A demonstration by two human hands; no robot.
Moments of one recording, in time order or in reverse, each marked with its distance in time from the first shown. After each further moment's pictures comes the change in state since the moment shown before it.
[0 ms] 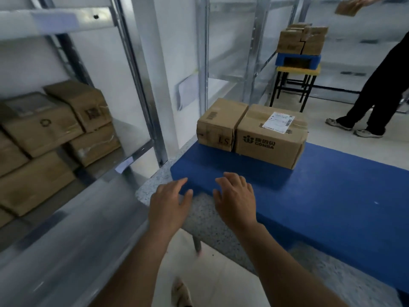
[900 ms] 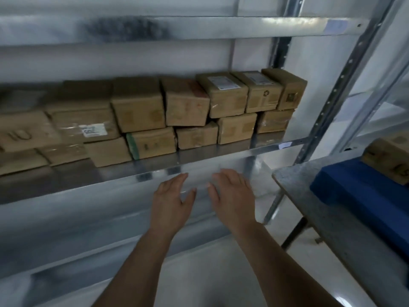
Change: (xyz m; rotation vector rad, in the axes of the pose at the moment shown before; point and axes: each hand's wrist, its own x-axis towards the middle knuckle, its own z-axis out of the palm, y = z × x) left_hand -0.278 -0.192 -0.206 0.158 0.492 -0.461; right_hand -0.179 -0.315 0.045 0.193 -0.227 -0.701
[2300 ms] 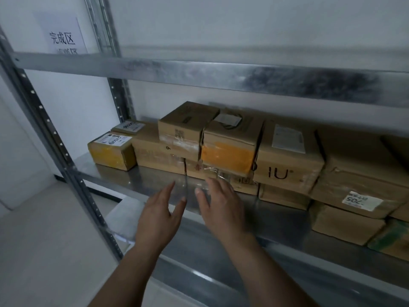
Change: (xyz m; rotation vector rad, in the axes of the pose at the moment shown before) left_hand -0.046 -0.379 -0.332 0.205 0.492 -0.593; right_hand 0.082 -0.513 0.185 0.424 -0.278 -0.600
